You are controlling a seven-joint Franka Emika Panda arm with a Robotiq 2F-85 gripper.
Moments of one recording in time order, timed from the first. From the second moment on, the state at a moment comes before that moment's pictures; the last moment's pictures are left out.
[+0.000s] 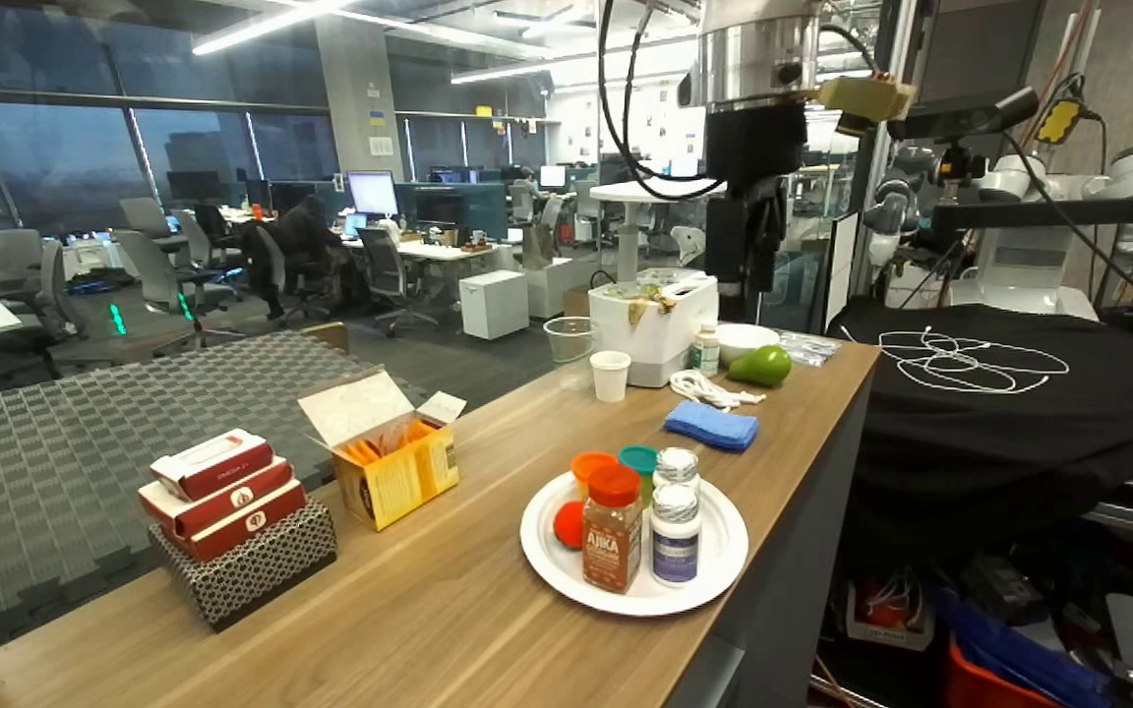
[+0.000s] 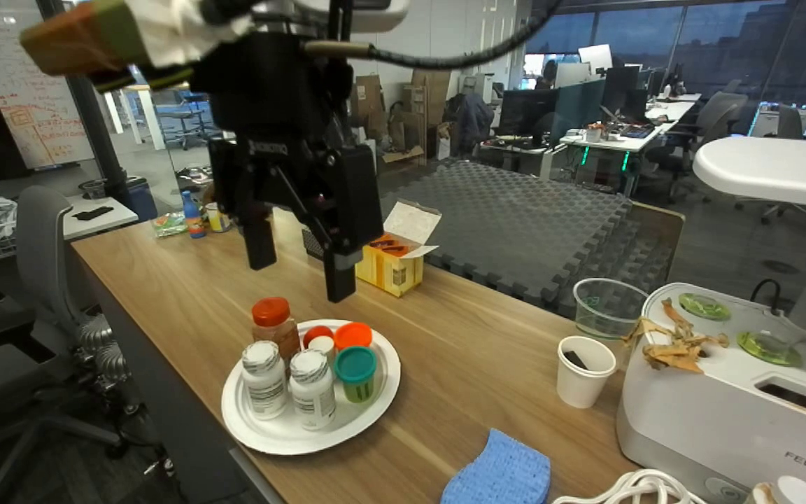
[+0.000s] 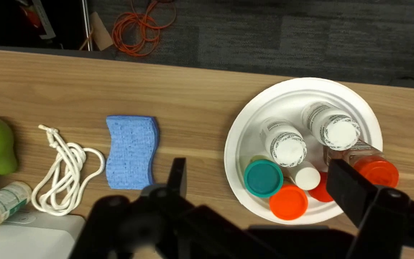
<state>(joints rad) -0.04 0.04 -0.05 -2.04 -0.11 2.05 -0.15</state>
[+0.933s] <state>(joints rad) -0.17 0.47 -0.07 -1.77 0.01 2.09 -0.16</state>
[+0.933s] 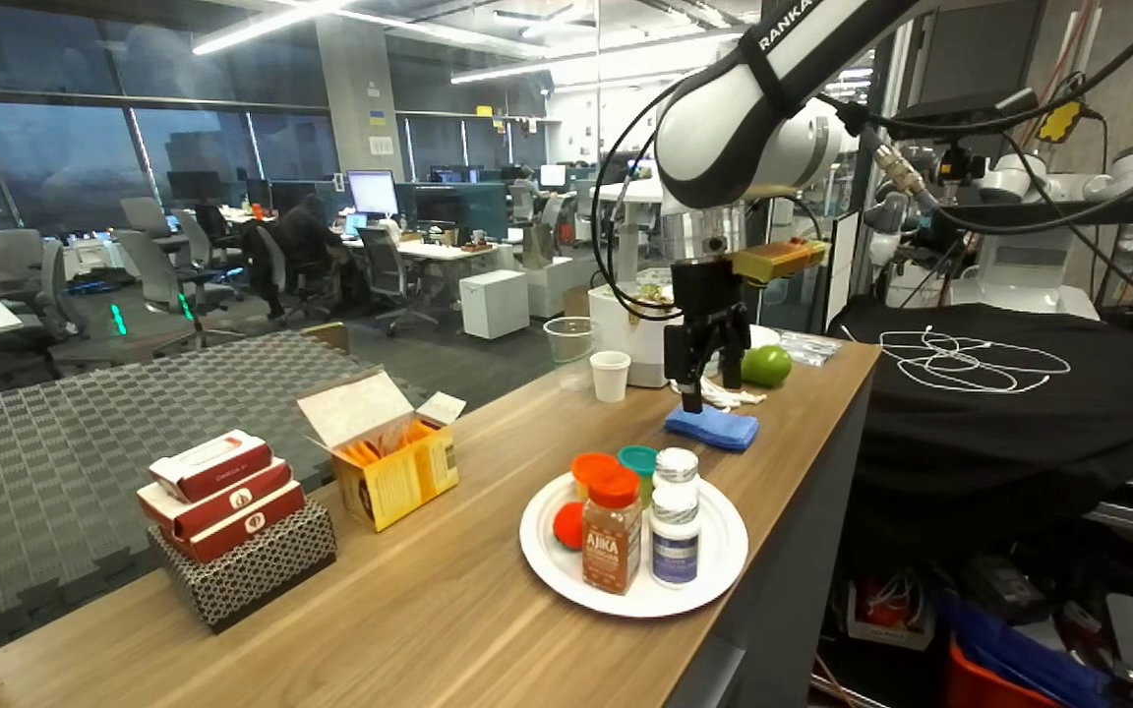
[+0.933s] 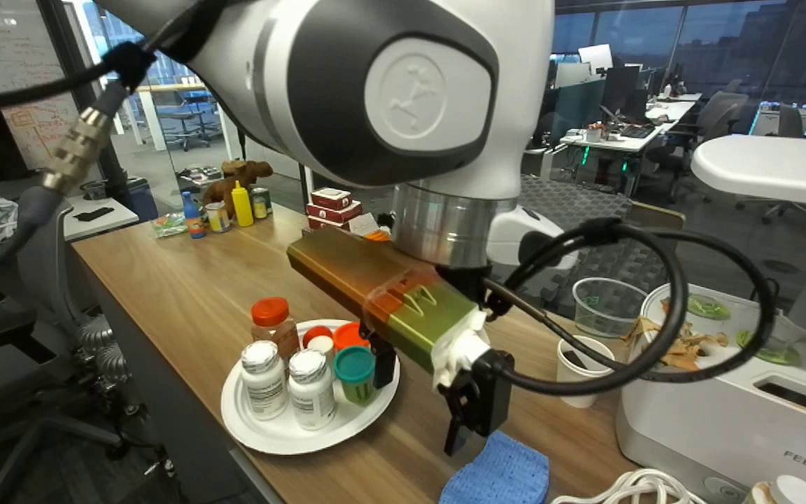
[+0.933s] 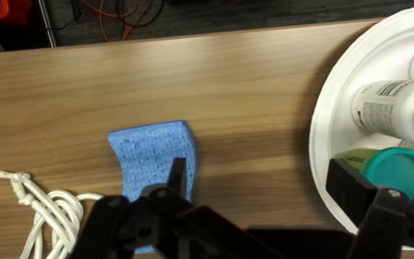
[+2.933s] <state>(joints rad) -0.18 0.67 -0.18 -1.59 0.08 2.14 0.31</state>
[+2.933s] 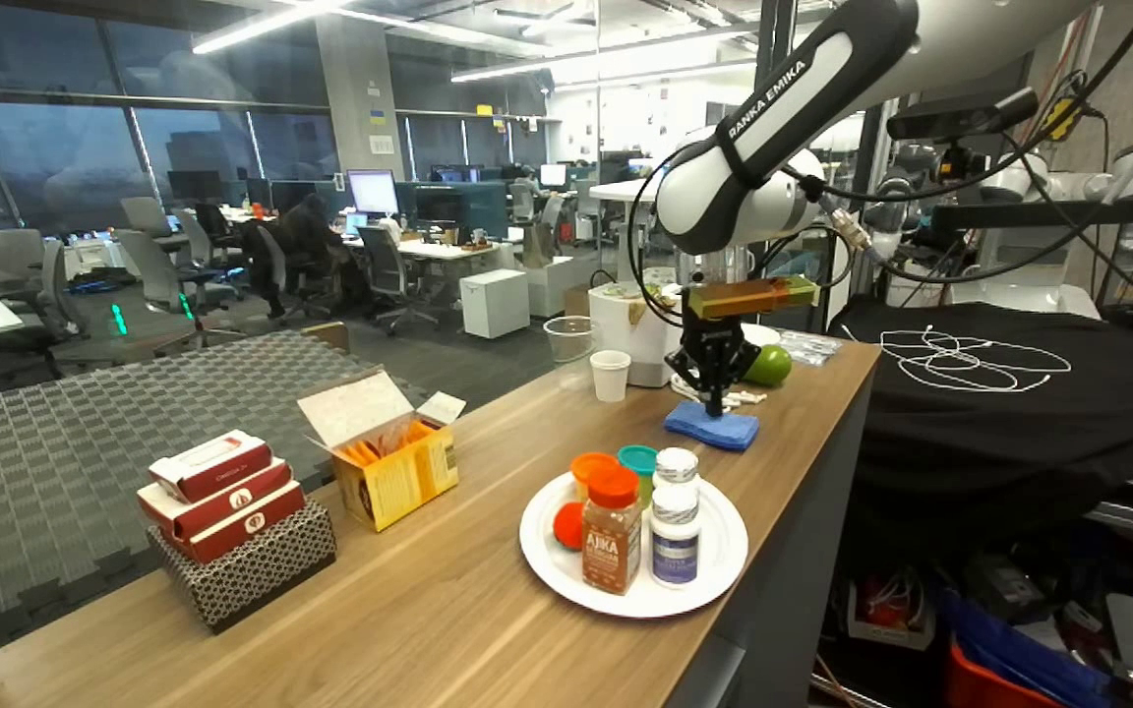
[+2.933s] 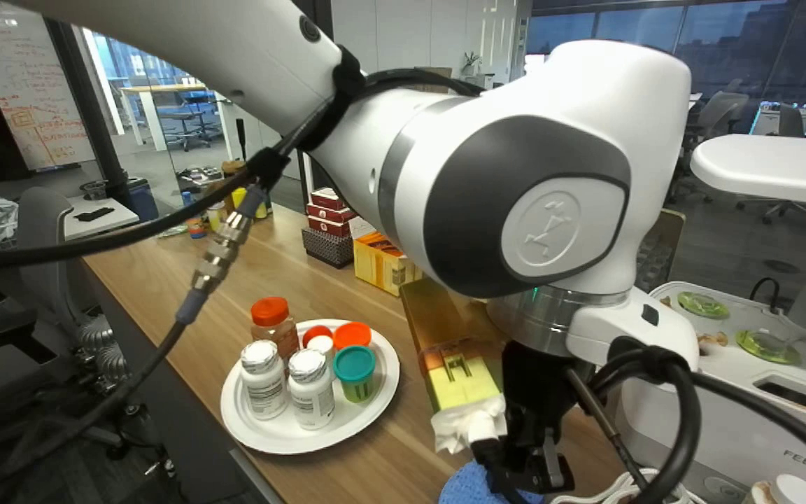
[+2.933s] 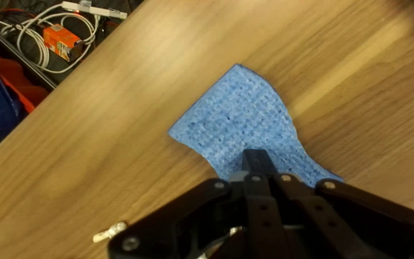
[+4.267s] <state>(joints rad) -0.14 0.69 -0.14 -1.54 0.09 2.14 0.34</state>
